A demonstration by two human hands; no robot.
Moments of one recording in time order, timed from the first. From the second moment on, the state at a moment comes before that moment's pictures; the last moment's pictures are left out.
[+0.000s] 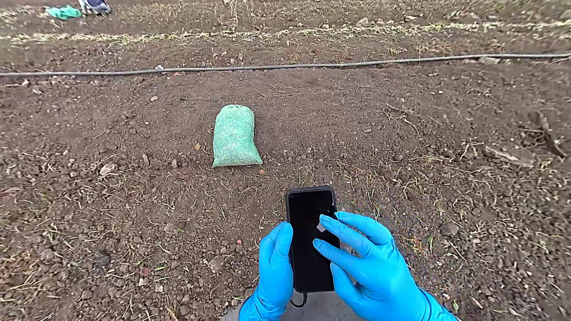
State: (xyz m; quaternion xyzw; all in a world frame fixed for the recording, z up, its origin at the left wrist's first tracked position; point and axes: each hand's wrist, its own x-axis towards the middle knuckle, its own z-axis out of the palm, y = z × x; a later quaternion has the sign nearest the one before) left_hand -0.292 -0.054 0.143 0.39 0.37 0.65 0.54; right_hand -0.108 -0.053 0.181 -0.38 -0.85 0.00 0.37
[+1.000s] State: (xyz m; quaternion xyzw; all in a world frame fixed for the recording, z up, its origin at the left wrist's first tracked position) left_hand -0.289 -0.054 0.143 0.37 0.38 0.64 0.56; right_hand -0.103 -0.062 0.171 -0.37 -0.85 0.01 0.38
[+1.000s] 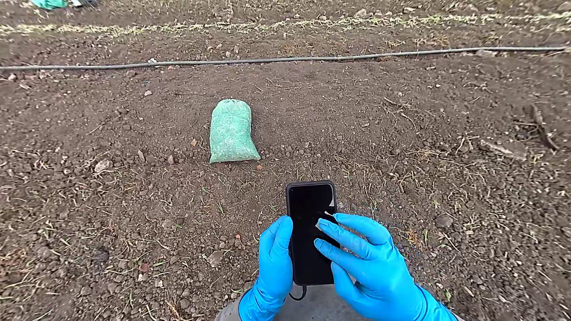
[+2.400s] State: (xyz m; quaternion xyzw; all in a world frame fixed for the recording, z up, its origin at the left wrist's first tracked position) left_hand -0.291 -0.064 0.138 0.39 0.38 0.63 0.54; right_hand -0.109 -0.065 0.180 -0.41 -0.77 0.04 0.48
